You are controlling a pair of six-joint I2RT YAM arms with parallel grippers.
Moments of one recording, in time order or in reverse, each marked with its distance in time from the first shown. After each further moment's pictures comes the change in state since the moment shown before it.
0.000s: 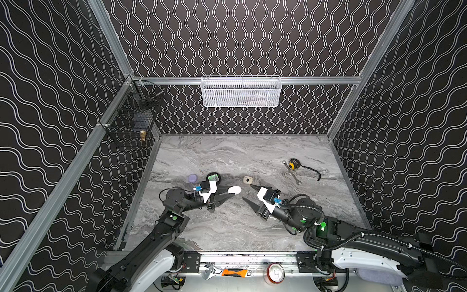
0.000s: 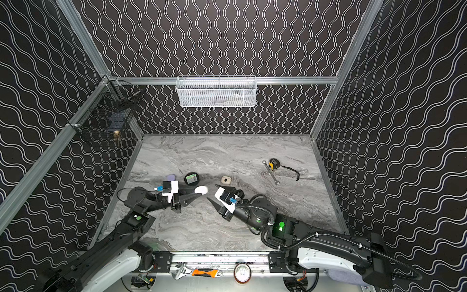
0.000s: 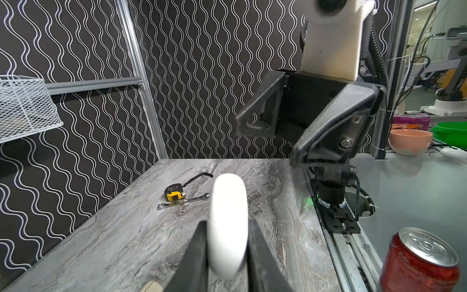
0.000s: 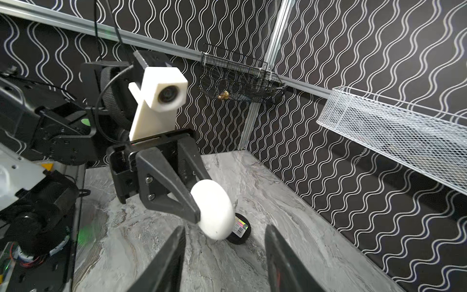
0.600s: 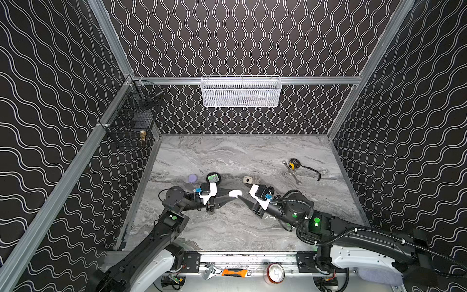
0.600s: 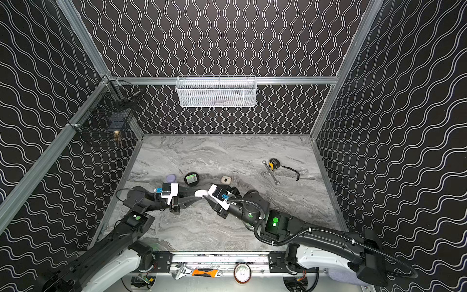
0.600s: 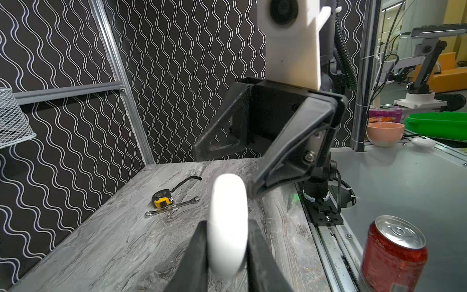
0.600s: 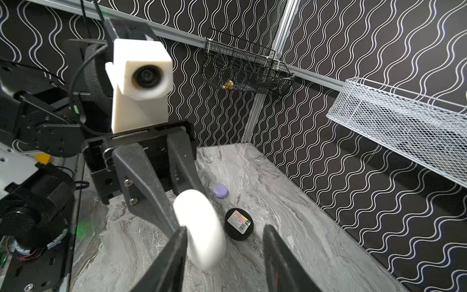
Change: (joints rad) left arm -0.003 -0.010 0.015 -0.017 0.078 0.003; right arm -0.031 0.084 0.048 -0.021 -0.019 -0.005
